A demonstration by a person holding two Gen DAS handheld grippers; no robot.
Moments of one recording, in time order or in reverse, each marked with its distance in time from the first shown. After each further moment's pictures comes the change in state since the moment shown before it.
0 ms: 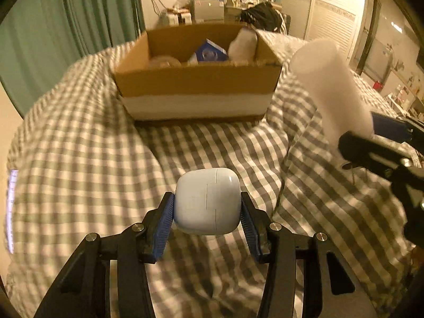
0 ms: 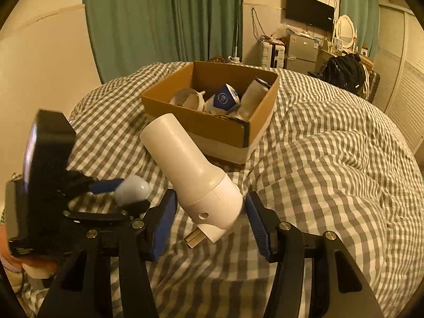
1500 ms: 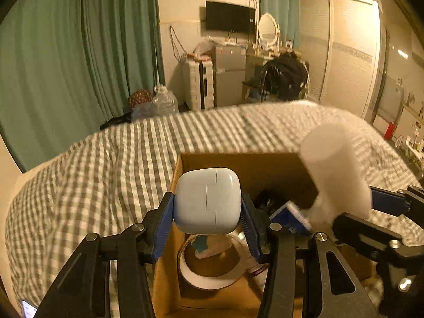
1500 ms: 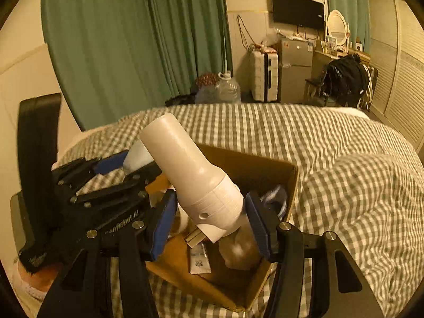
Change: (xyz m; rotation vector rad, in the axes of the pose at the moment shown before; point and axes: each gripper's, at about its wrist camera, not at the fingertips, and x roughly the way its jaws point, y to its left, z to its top) left arm 0.089 0.088 0.212 -0.058 -0.230 0.057; right arm 0.114 -0.038 0.173 0.127 -0.047 0.017
